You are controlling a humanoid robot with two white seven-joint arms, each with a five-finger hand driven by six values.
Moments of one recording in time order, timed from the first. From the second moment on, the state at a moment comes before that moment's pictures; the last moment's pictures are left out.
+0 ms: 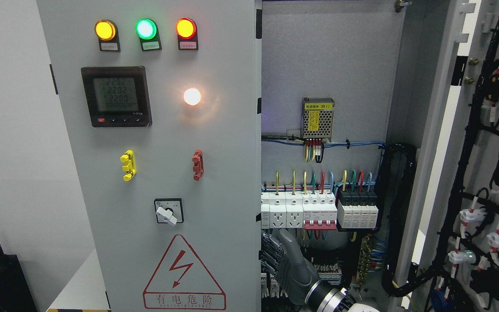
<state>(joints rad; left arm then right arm) 0.06 -0.05 -0.09 0.00 0.00 -0.15 -0.25 -0.64 -0.12 0.43 -1.29 -0.60 0.10 0.38</state>
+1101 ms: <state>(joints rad) 0.06 -0.05 -0.09 0.00 0.00 -0.15 -0.25 -0.62 -0.12 0.44 -1.32 -0.66 0.10 0.41</state>
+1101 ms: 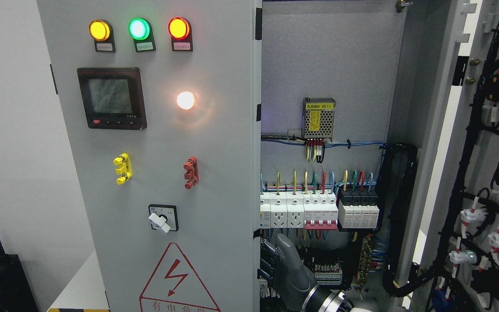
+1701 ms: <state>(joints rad) 0.06 -0.05 -0.09 0.00 0.00 -0.15 -0.25 -0.62 -0.12 0.47 -1.35 -0.69 0.10 0.43</state>
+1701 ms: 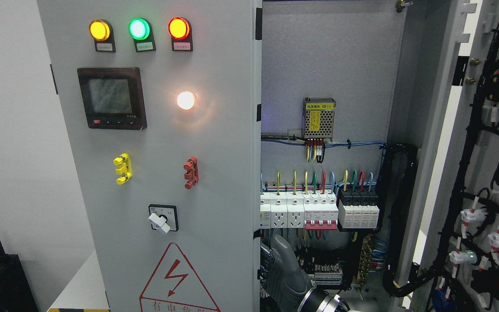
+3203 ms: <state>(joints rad) 0.06 -0.05 -0.09 0.00 0.00 -0.15 -0.25 -0.59 -0.11 0.55 -1.48 -0.73 0.10 0.46</state>
